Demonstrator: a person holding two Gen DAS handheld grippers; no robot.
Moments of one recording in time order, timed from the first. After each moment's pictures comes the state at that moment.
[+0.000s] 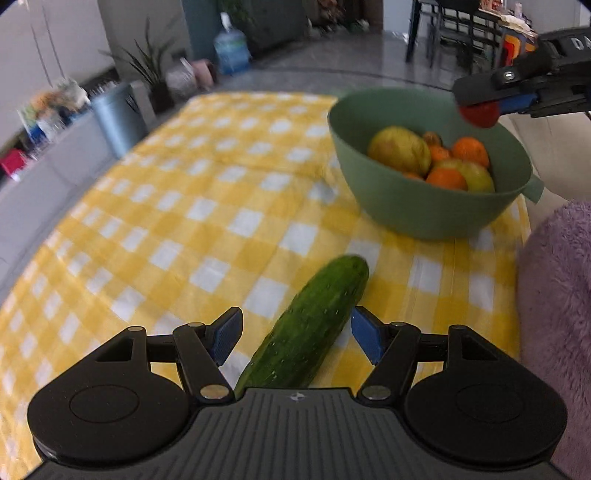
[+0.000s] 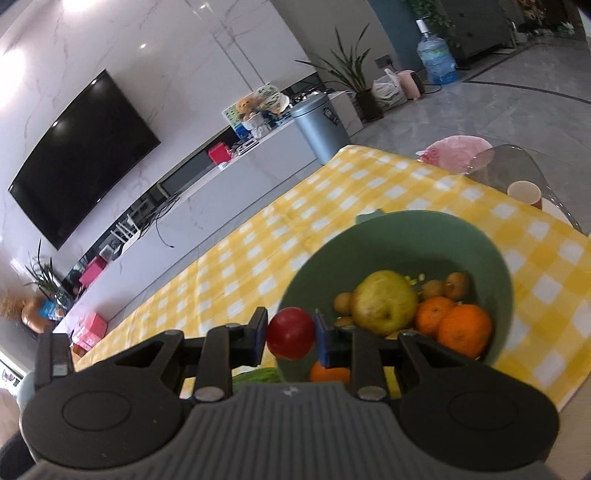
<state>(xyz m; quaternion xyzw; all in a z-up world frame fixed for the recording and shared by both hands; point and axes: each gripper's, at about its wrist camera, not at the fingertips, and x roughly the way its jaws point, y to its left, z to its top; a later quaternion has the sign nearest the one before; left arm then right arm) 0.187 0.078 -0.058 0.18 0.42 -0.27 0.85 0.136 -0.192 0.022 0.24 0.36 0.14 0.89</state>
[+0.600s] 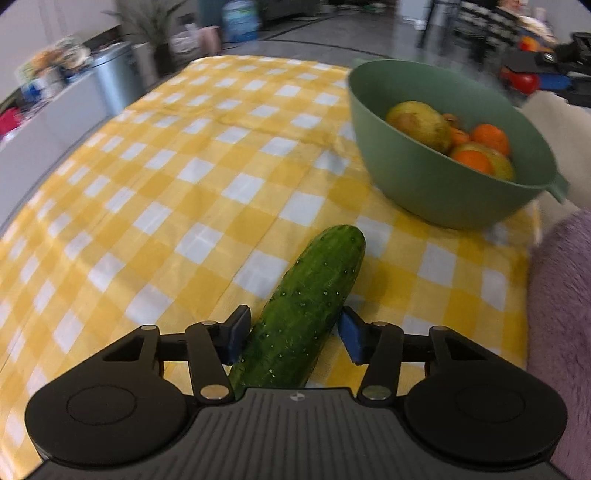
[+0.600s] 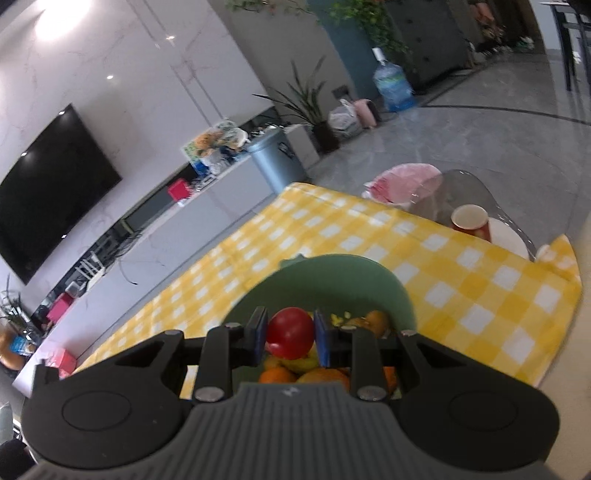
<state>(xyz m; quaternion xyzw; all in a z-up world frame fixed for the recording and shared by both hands) 0.197 0.073 -0.073 0.15 0.47 -0.24 0.84 0.128 -0.243 0.026 0.24 0.32 0.06 0.91</state>
